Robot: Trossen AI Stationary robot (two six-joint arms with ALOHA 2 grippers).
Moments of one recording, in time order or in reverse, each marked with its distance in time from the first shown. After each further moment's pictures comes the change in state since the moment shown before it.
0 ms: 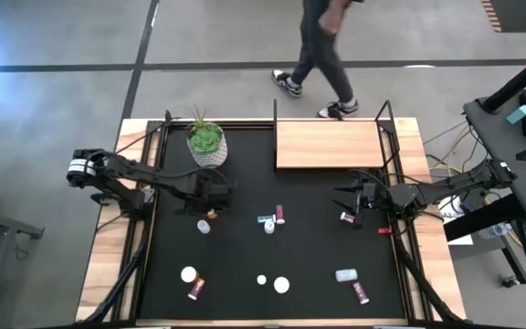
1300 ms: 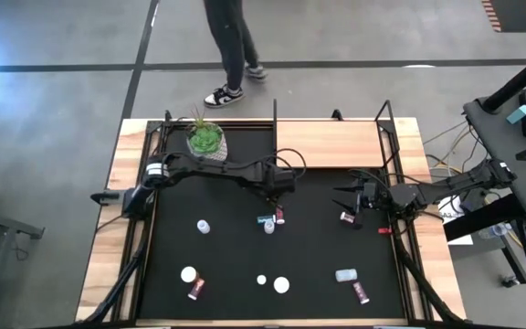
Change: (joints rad) left arm 0.094 0.638 0.836 -0.094 -0.138 0.709; right arm 0.000 0.000 0.000 0.000 0.000 0.000
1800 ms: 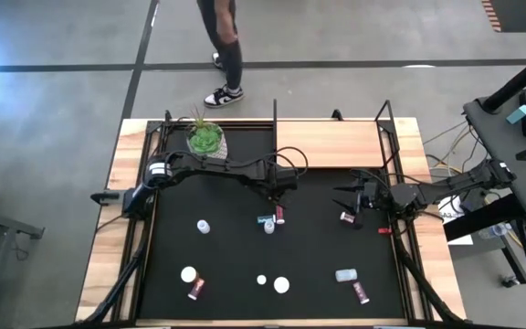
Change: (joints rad) left arm 0.013 0.022 0.017 0.013 0.021 0.012; right arm 0.000 0.000 0.000 0.000 0.000 0.000
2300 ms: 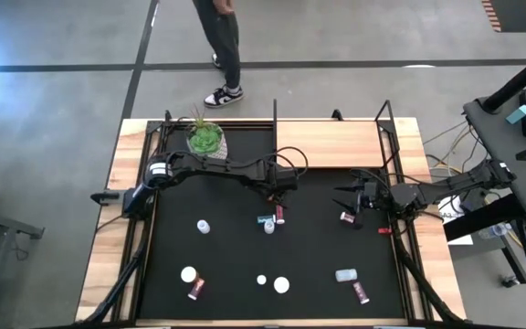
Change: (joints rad) left arm -0.001 0.002 -0.011 0.022 -0.043 -0.003; right arm 0.000 0.000 0.000 0.000 0.000 0.000
